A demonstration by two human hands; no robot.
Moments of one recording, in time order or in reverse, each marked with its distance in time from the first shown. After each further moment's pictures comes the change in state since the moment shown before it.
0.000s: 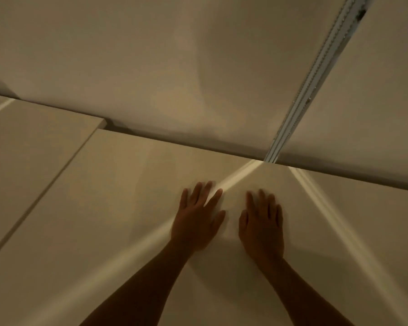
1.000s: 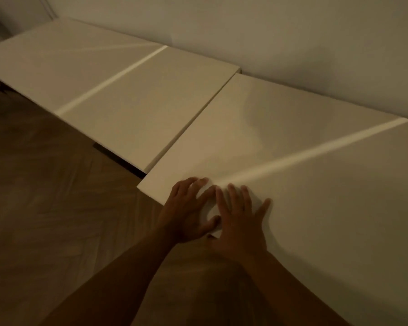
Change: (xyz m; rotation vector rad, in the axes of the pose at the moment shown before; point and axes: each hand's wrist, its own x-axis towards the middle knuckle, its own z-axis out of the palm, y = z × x) left_hand -0.371 -0.230 -0.043 0.104 0.034 -0.087; right_hand -0.288 -0.310 0.022 -0.093 -0.254 -0.590
